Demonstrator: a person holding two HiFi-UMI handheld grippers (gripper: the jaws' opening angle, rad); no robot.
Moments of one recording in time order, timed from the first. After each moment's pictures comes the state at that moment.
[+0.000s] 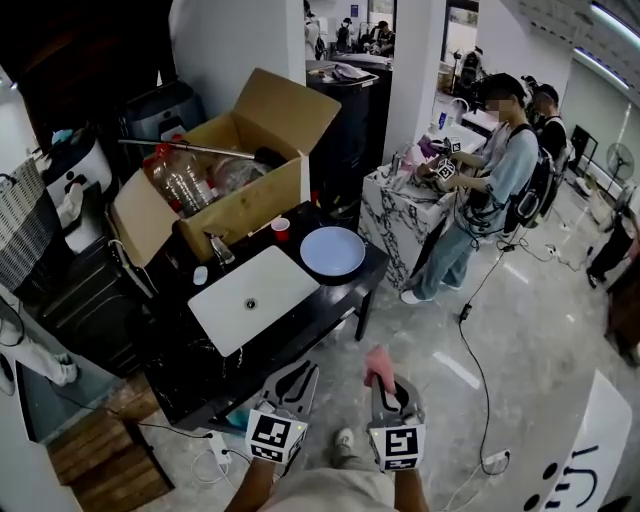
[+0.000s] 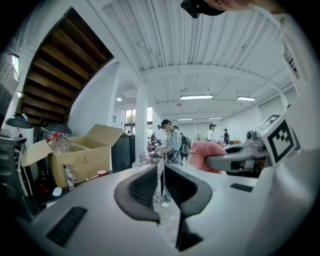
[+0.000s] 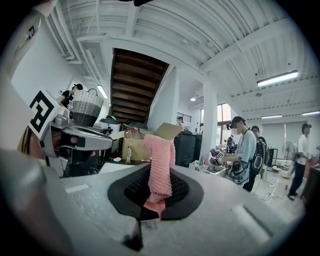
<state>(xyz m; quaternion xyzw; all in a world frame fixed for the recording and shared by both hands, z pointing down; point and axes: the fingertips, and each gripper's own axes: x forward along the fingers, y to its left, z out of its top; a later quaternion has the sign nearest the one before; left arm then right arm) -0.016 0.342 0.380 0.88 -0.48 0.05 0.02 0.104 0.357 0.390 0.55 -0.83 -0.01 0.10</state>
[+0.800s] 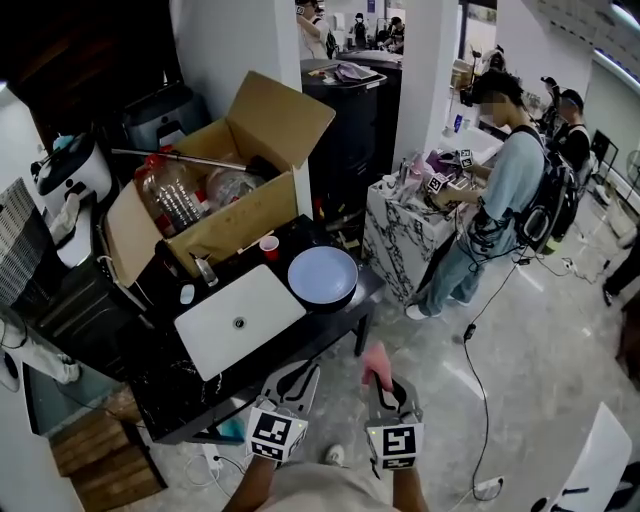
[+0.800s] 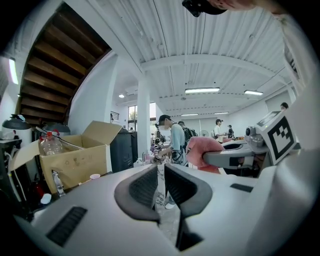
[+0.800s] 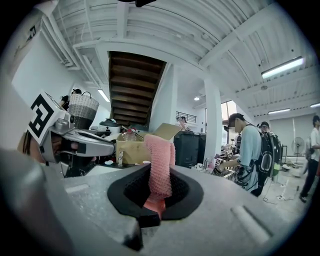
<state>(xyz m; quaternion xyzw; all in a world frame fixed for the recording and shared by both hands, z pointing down) 0.056 0.220 0.380 0.86 -0.50 0.09 0.03 0.170 0.227 0.378 0.52 -0.85 0.01 0.09</state>
